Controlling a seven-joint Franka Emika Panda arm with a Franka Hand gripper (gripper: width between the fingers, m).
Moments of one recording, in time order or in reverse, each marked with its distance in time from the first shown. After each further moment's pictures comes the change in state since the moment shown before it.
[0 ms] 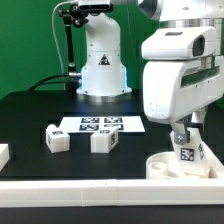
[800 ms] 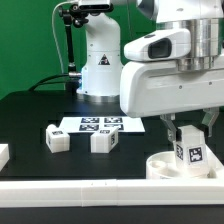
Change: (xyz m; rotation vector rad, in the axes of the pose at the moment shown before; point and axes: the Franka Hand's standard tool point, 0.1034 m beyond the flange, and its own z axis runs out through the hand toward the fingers) arm -0.001 0.000 0.000 0.034 0.012 0.787
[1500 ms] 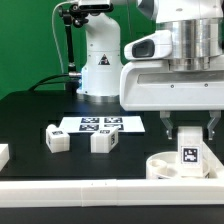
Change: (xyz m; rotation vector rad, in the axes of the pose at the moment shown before) arm 0.000 -0.001 0.000 0.001 0.000 0.408
